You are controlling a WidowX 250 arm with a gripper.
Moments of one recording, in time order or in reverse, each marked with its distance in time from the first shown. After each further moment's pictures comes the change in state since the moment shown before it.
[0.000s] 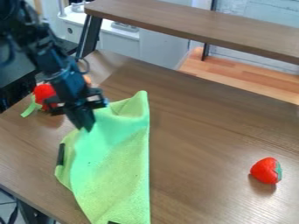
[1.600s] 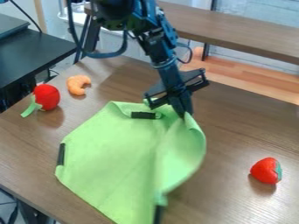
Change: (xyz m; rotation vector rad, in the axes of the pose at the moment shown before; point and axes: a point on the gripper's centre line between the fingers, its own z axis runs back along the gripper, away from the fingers) arm 0.046 -0.150 -0.039 -0.095 -0.029 0.339
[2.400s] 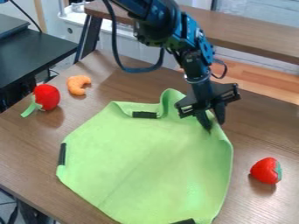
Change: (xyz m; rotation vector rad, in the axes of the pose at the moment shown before) arm -0.008 -0.036 -0.040 -0.002 -0.071 -0.124
